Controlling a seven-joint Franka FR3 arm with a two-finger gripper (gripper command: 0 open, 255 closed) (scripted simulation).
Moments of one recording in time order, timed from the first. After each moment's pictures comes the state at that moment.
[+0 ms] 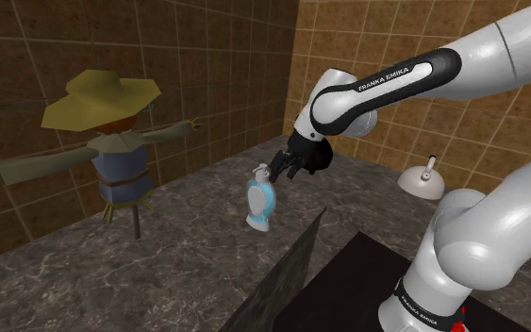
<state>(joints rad) 0.16 -0.48 -0.10 -2.68 0.26 2.47 -0.11</state>
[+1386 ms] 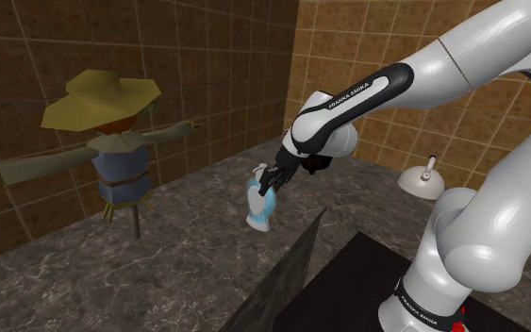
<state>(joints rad) 0.25 -0.29 -0.14 -2.67 0.40 2.68 -0.23</state>
